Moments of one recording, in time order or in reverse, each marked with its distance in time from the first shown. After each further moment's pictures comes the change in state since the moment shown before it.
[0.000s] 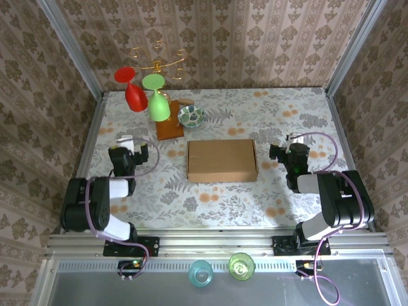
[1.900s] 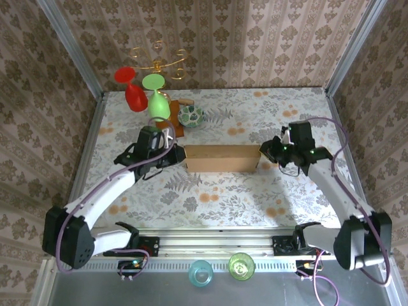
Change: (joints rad) left arm -0.501 -0.365 0.509 -1.248 0.462 -0.681; right arm 0.098 -0.383 0.469 -1.230 -0.643 0.724
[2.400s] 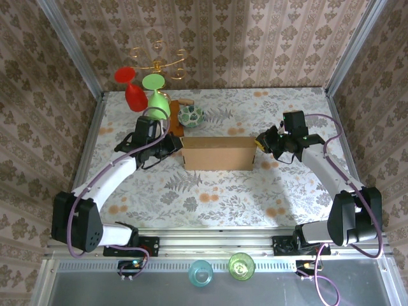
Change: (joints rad) left arm 0.114 0.165 0.137 -0.014 0.071 -0.138; right arm -0.003 0.237 0.153 0.047 -0.001 0.267
